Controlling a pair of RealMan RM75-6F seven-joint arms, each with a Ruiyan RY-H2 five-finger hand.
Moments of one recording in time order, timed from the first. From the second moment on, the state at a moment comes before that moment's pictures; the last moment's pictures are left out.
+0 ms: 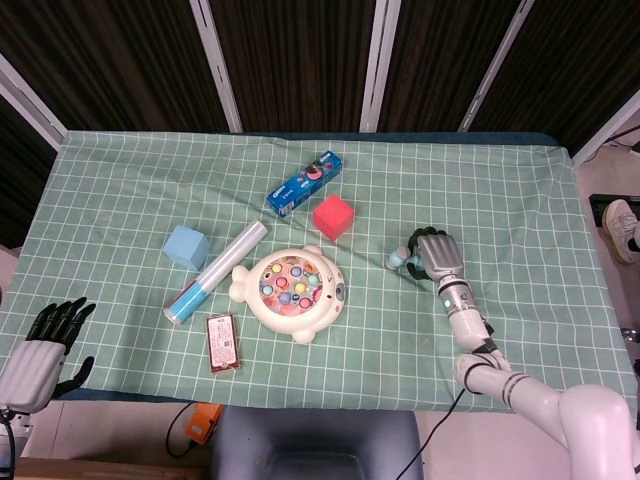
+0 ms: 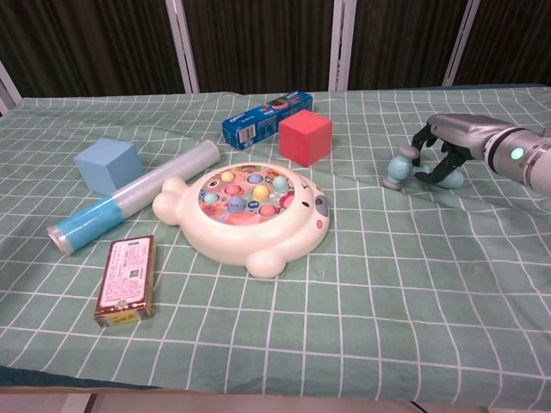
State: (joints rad) left arm -0.14 -1.09 0.02 -1.57 1.59 1.43 -0.01; right arm 0.77 -1.73 0.27 -0.88 -0.99 0.76 -0.22
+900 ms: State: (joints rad) left arm -0.13 -1.09 0.03 -1.57 1.59 1.44 -0.02; right arm 0.77 -1.79 0.26 -0.82 -1.01 0.79 -0.26
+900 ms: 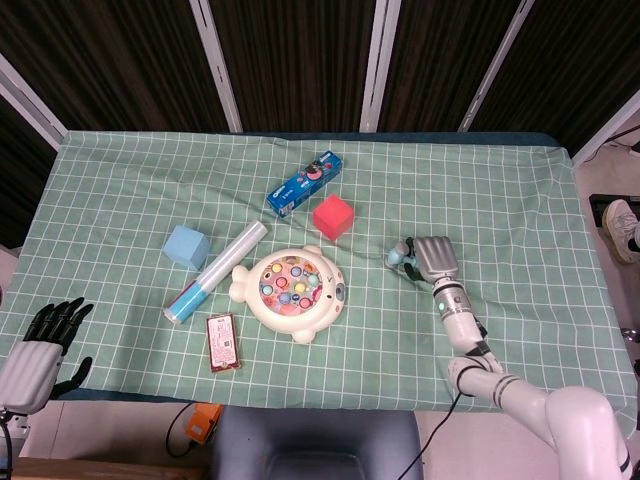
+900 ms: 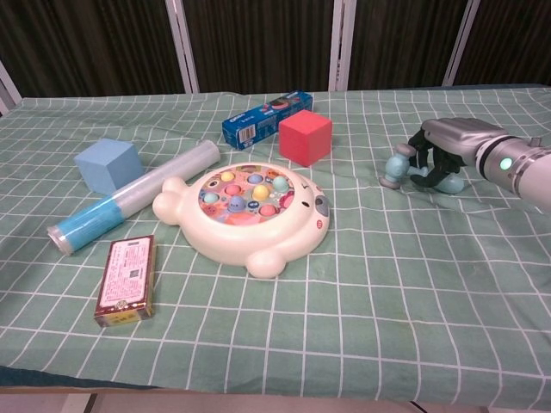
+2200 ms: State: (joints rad) left arm -0.12 -1.09 0.02 -1.57 1.59 1.47 -0.04; right arm 0.78 -1.56 0.27 -1.38 -1.10 0.93 -0.49
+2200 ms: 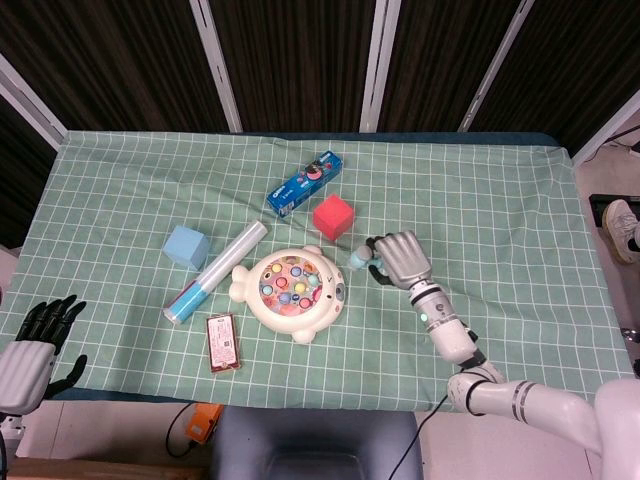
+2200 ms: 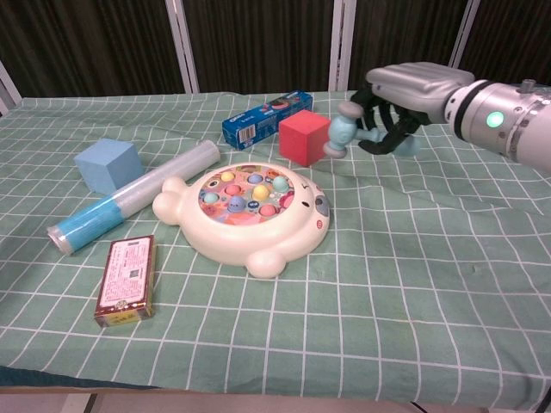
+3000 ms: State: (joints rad) left arm -0.10 -1.07 0.02 -1.55 1.62 1.51 -0.11; right arm 1.11 -1.74 0.25 -1.55 -0.69 1.06 -1.14
